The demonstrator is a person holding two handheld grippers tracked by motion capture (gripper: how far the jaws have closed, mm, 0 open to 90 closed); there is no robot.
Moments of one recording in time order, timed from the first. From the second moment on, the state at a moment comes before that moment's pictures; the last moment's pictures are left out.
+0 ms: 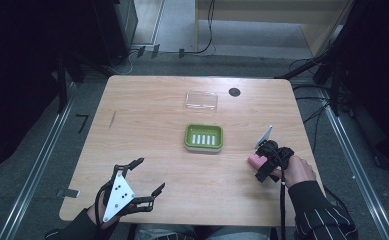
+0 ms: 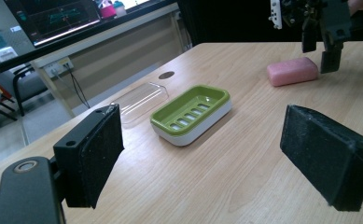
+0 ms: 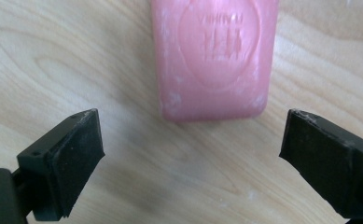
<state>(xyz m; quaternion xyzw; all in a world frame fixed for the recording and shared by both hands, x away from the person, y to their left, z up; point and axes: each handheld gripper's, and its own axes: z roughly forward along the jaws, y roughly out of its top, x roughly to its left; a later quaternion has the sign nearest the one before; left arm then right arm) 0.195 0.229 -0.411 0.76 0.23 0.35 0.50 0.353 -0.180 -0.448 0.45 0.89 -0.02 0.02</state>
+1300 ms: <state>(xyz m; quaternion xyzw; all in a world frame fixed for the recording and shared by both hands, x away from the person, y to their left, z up) 0.196 0.229 -0.411 0.76 0.23 0.35 0.50 0.392 -0.163 -0.463 0.43 0.90 -0.01 0.01</state>
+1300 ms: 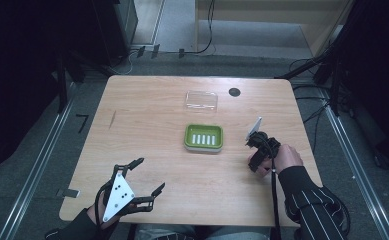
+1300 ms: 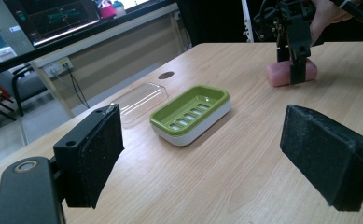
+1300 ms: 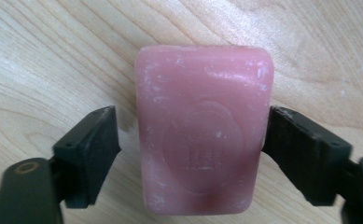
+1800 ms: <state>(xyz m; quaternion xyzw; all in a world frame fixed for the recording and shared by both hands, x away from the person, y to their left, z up) 0.196 0.229 -0.411 0.76 0.23 0.35 0.50 0.393 -0.164 -0.463 0.43 0.90 -0.01 0.01</state>
